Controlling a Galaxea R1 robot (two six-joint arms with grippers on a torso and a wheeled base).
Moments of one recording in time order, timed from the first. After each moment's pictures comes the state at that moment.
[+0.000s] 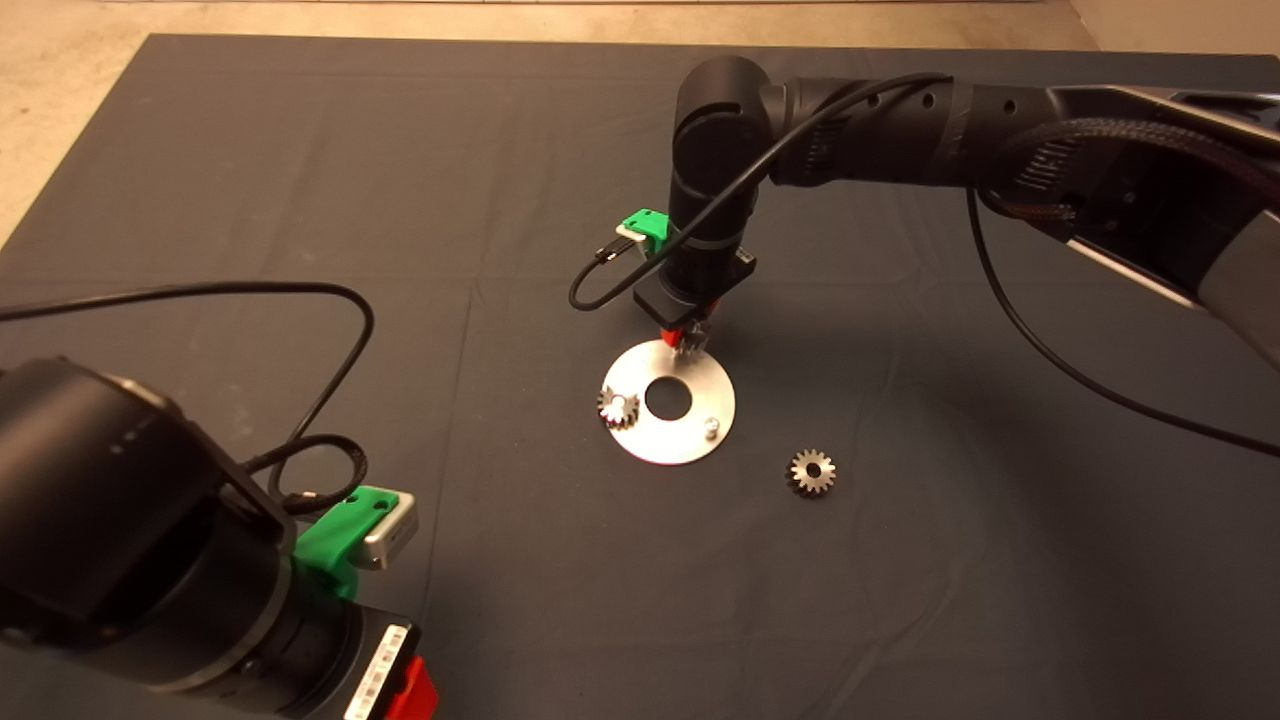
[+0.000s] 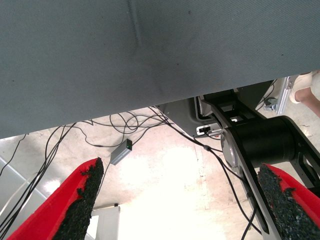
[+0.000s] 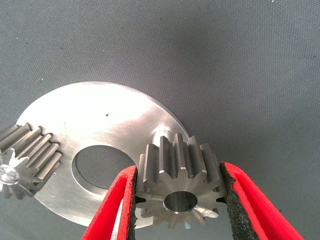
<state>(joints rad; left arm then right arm) -0.41 2.25 -0.35 0.07 1.53 -1.69 0.42 3.00 -1.62 -0.22 -1.53 0.73</state>
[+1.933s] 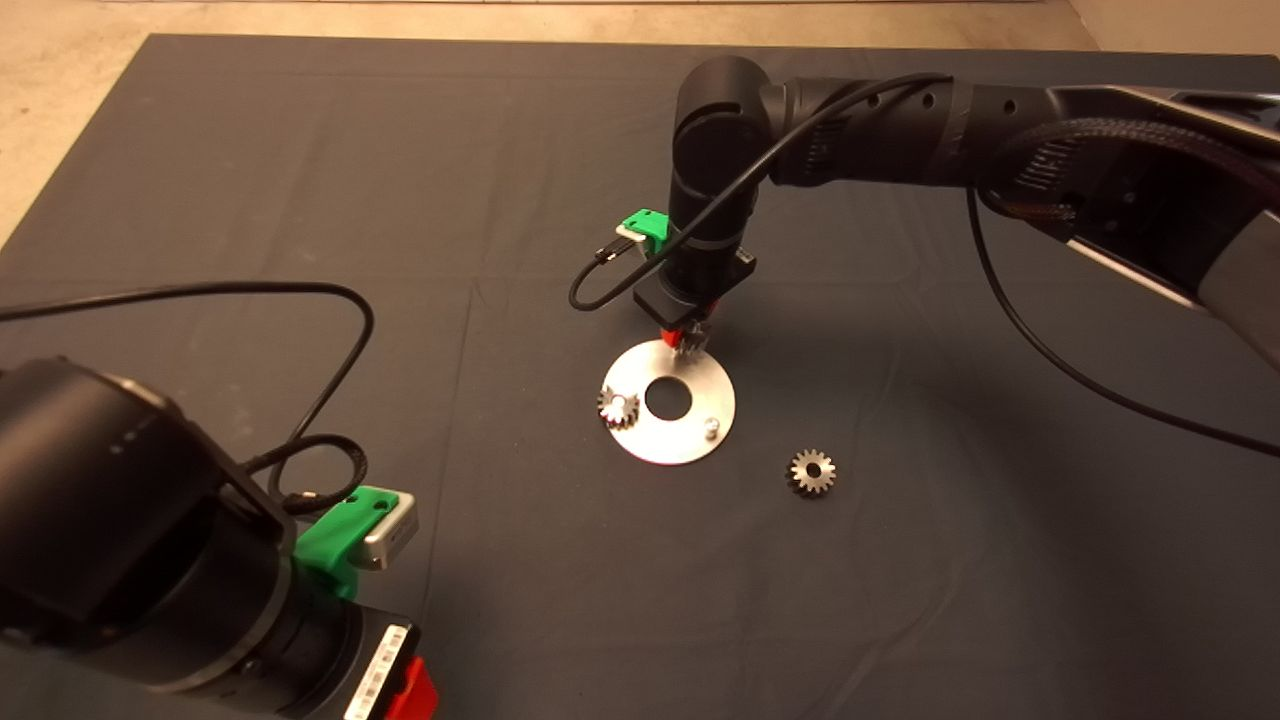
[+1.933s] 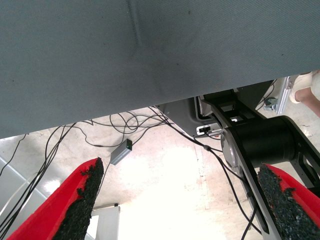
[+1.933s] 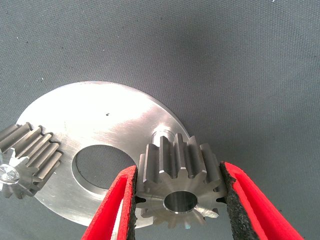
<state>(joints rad) -0.41 2.25 -0.35 0.07 1.53 -1.69 0.42 3.00 -1.62 -0.21 -1.53 0.73</state>
